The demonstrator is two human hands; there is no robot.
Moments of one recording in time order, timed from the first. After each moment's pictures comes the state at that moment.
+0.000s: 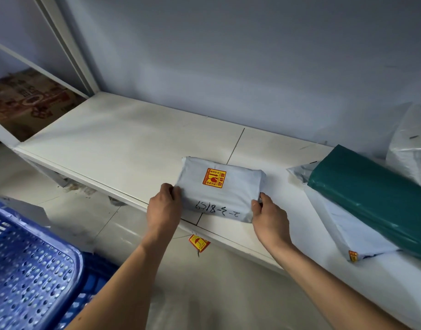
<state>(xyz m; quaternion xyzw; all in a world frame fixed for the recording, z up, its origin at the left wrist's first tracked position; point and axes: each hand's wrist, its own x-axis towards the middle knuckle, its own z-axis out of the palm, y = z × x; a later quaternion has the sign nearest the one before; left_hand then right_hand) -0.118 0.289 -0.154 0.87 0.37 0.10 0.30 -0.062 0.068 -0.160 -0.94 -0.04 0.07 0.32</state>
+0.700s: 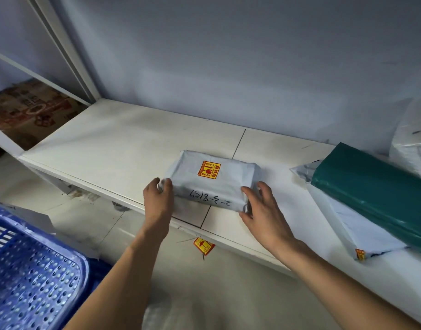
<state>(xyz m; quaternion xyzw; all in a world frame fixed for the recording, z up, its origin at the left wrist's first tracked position) -0.112 0.308 -0.146 0.72 0.41 0.16 0.53 -0.067 0.070 -0.151 -0.94 -0.25 0.01 0.24</state>
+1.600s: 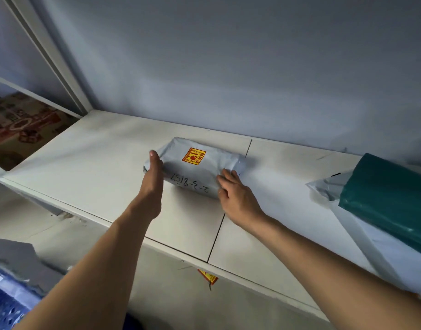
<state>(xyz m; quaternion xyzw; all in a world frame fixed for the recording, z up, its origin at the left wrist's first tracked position) -0.022 0.363 -0.124 0.64 0.35 0.12 0.68 0.014 0.172 -0.151 -0.90 -0.29 0.06 0.33</state>
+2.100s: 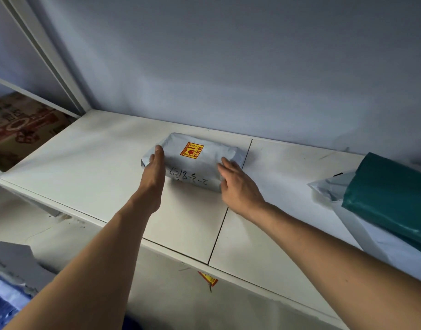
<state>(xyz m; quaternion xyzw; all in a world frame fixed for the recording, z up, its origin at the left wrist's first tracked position) -0.003 0.375 -0.128 0.68 0.35 0.13 0.63 0.037 0.180 -0.147 -0.91 -0.29 0.05 0.29</state>
